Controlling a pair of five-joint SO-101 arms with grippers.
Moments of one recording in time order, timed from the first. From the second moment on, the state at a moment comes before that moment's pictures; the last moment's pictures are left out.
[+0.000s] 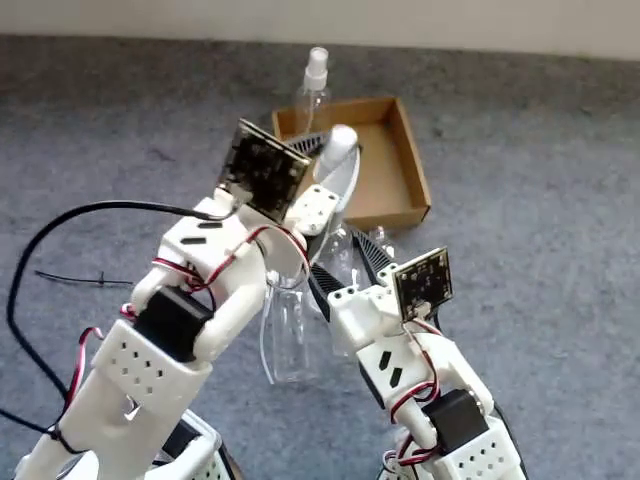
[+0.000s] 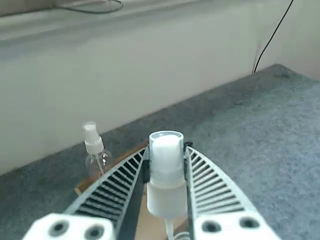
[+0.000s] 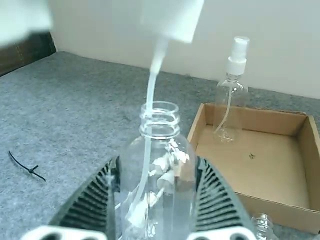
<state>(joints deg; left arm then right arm) 28.0 -49.1 33.7 34.3 1.5 -32.0 -93.8 79.9 31.6 -3.0</state>
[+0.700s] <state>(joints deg) 27.6 -51.4 40.5 40.5 1.4 -31.9 -93.8 80.0 30.7 -2.9</state>
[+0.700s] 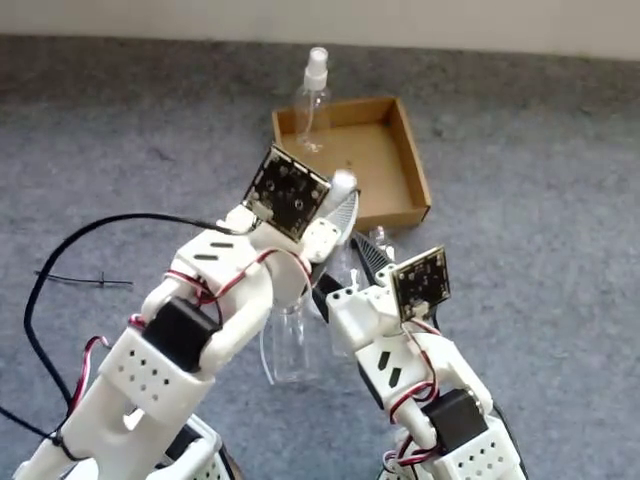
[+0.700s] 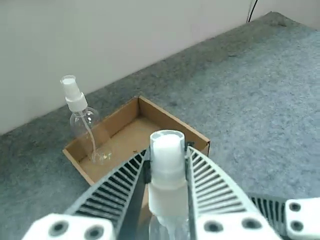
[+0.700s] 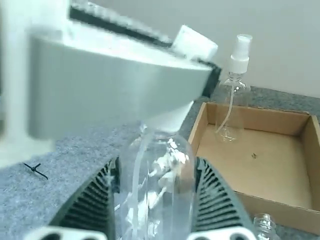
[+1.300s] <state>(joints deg) 27.4 -57.5 31.4 48.7 1.0 -31.6 -93.8 81.6 28.8 -3.0</state>
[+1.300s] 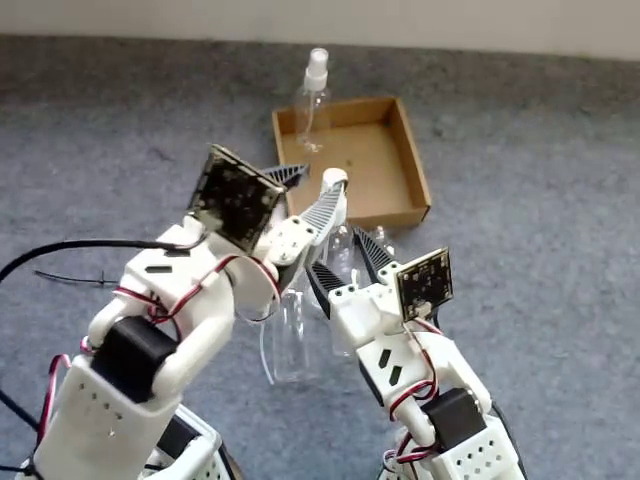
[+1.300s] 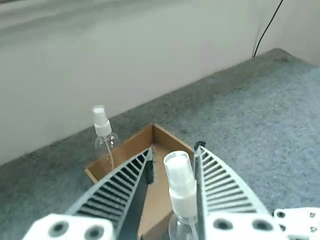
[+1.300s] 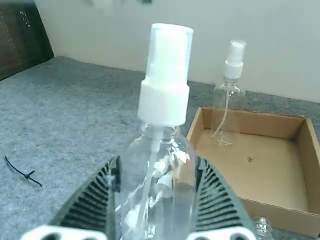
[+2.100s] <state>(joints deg) 22.9 -45.2 25.1 48.9 -2.2 -31.6 -93.8 81.6 28.8 -3.0</state>
